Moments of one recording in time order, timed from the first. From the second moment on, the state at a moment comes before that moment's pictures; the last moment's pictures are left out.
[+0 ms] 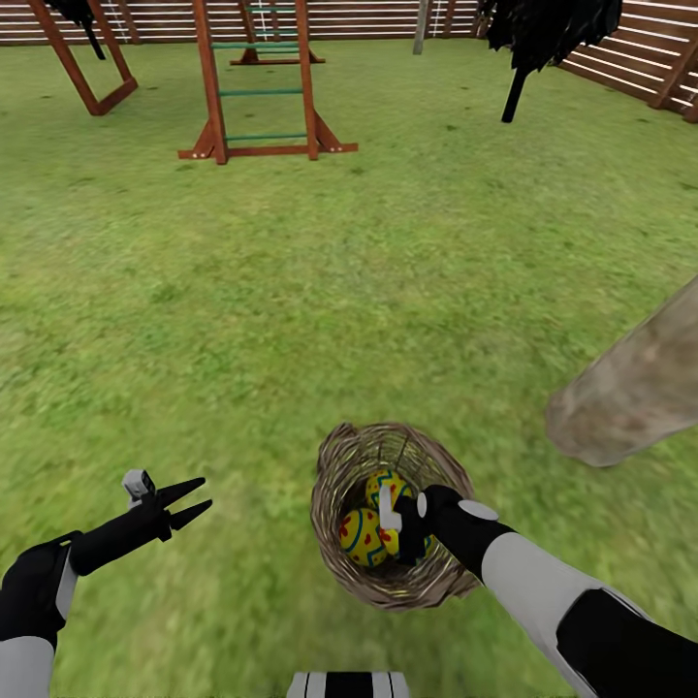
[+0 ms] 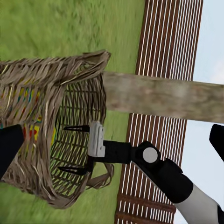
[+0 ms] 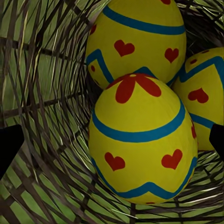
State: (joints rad) left arm -0.57 0.20 0.65 -0.83 -0.11 0.98 -1.56; right arm -0.90 0.04 0.69 -0.41 0.74 0.15 0.71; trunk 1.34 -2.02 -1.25
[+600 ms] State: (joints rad) left arm -0.57 0.20 0.65 -0.83 -0.10 0.98 -1.56; right arm -0.90 0.04 0.69 -0.41 0.74 0.15 0.71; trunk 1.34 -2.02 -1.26
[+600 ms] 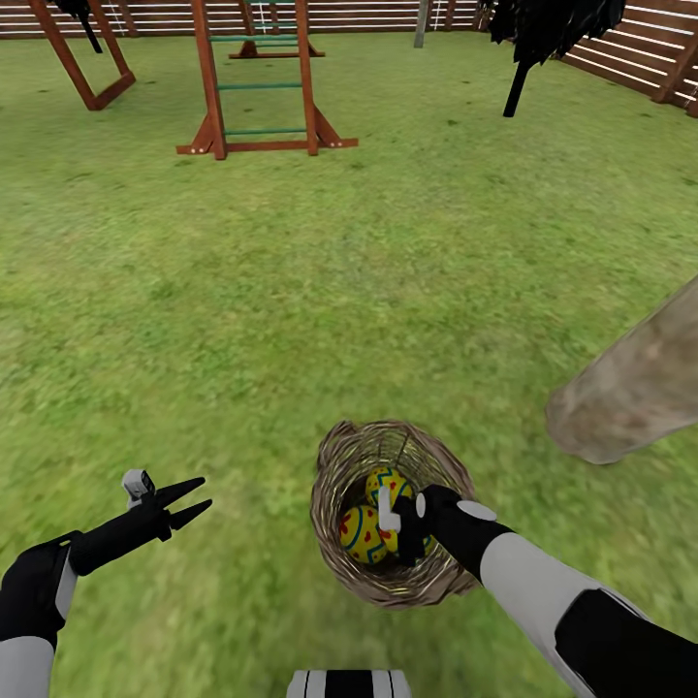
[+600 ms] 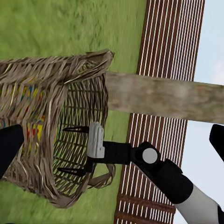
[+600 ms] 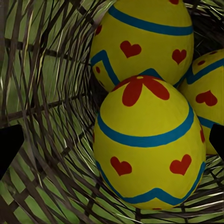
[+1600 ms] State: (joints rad) left arm -0.57 0.20 0.65 -0.83 -0.11 0.98 -1.56; right arm -0.92 0.03 0.69 -0.41 0.74 0.16 0.67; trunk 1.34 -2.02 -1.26
